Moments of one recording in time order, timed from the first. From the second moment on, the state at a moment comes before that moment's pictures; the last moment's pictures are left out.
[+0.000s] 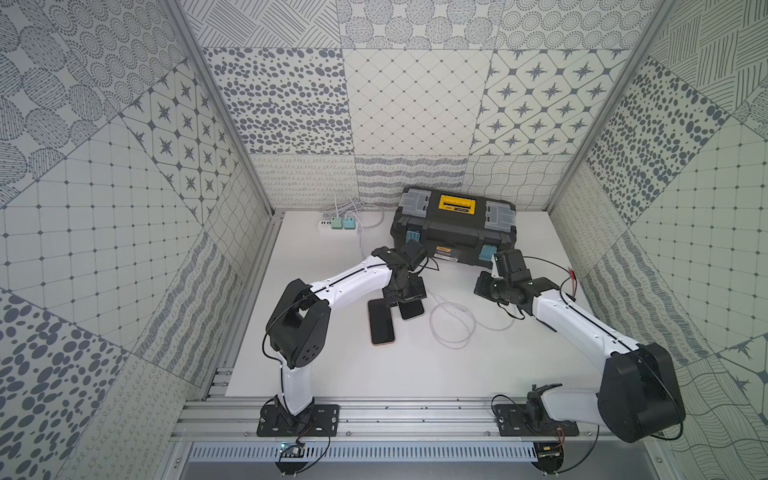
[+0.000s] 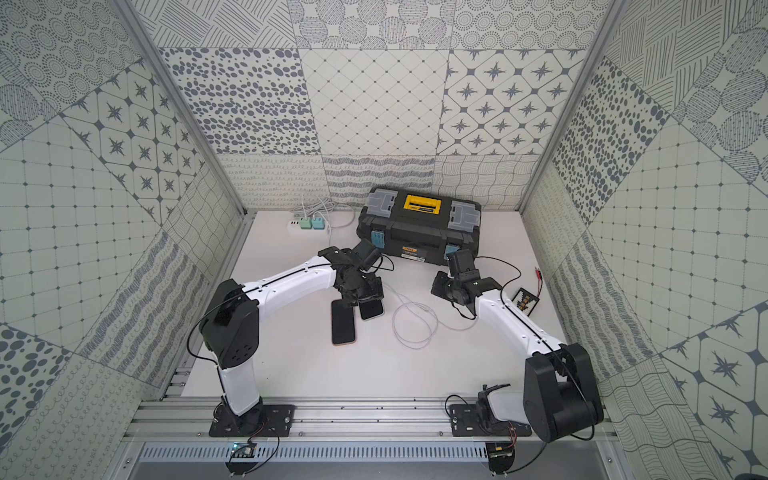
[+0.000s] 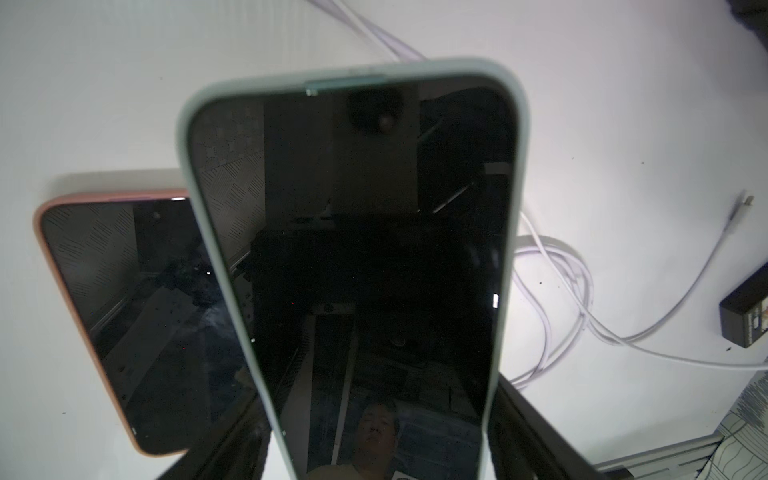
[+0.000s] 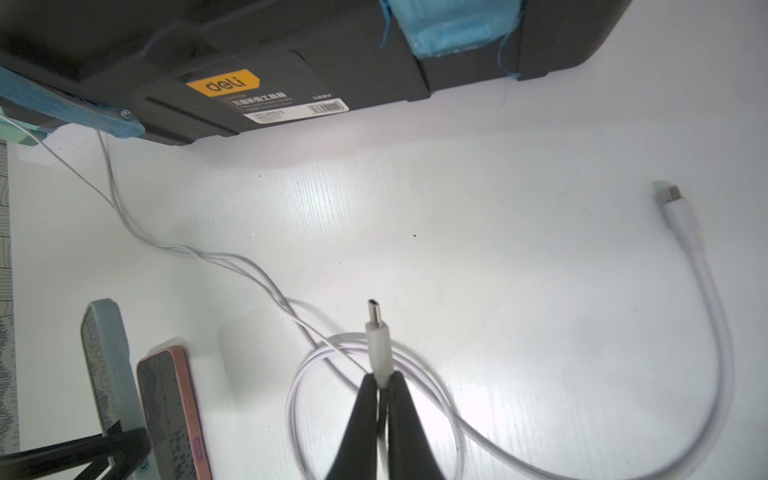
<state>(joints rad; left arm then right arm) -0.65 1.92 1.52 -0.91 0.08 -0.92 0.29 1.32 0.86 -0.46 -0.04 0.61</state>
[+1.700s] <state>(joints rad) -0.69 2.13 1.57 -0.94 0.13 -0.87 0.28 1.32 0.83 -0.47 -0.08 0.62</state>
